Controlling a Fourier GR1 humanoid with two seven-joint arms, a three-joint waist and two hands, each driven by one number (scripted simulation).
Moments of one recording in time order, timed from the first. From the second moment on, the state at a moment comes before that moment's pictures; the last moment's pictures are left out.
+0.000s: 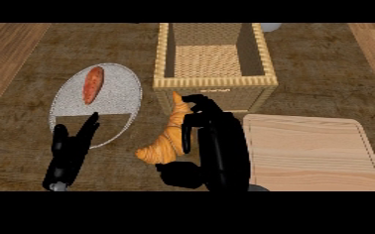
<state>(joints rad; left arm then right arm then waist) 0.08 0.20 -0.03 -1.45 0.03 -0.01 0.28 -0.35 0.00 0.70 -1.81 0.99 -0.27 0.82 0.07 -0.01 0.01</state>
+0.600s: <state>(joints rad) 0.08 0.20 -0.02 -1.45 0.04 -0.01 0.29 -0.88 -0.01 0.59 -1.71 1.01 -0.28 1.16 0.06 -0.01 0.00</state>
